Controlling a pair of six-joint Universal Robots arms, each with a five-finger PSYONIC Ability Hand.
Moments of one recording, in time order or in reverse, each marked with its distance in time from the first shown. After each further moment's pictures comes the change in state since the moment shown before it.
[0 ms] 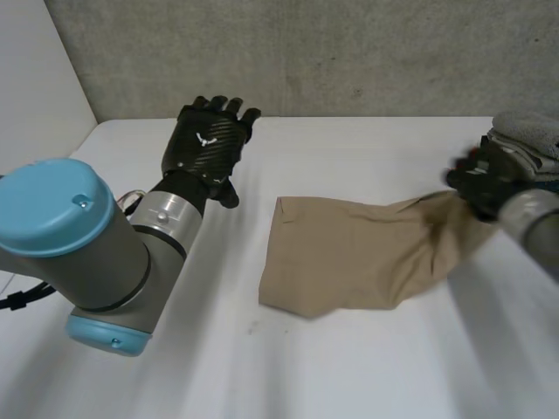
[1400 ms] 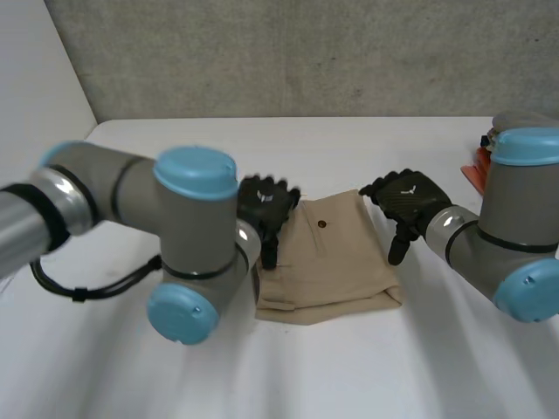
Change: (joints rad) left arm -0.136 -0.401 0.523 -0.548 -0.079 -0.081; right arm 0.221 0.159 -0.160 0.148 0.093 0.469; left_hand 0.000 0.000 0.000 0.000 0.000; right_hand -0.909 -0.984 -0.981 -0.986 -0.955
